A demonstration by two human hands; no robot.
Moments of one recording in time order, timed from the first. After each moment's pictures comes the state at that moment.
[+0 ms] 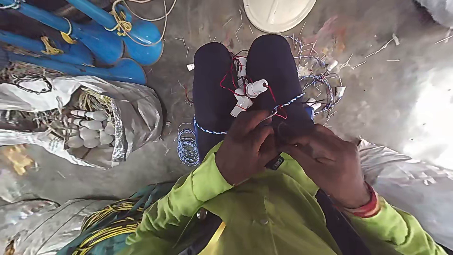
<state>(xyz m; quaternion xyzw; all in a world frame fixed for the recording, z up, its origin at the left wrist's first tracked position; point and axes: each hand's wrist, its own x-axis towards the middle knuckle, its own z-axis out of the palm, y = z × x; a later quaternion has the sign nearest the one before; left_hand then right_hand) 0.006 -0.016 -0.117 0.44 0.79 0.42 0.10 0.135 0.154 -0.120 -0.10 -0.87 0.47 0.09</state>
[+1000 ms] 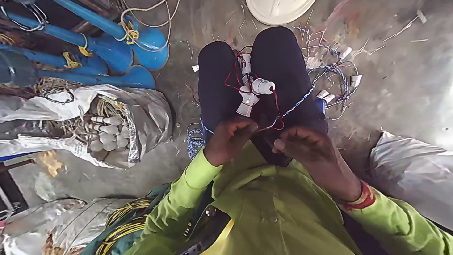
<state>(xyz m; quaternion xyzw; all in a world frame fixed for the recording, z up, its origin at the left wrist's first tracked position) -0.021 -0.056 -0.142 0.25 0.71 0.51 0.42 0.132 0.125 -0.131 -0.23 -0.61 0.76 -0.03</state>
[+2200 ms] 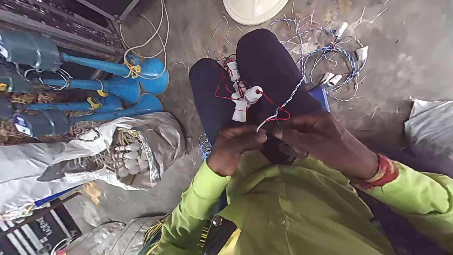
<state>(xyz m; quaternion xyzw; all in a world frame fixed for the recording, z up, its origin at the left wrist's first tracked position) -0.016 -0.040 -0.123 -0.01 0.53 0.63 0.56 0.122 0.145 -0.130 -0.24 -0.61 0.76 -0.05</state>
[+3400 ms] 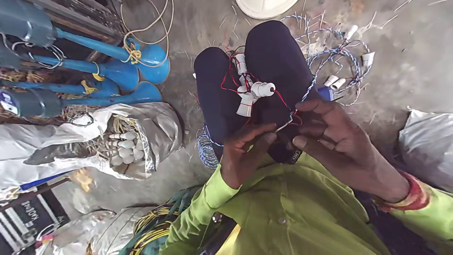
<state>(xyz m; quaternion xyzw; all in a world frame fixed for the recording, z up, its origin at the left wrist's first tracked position) 0.016 -0.044 -0.124 0.23 0.66 0.63 0.33 0.135 0.142 -0.119 -0.14 -0.70 0.70 0.02</state>
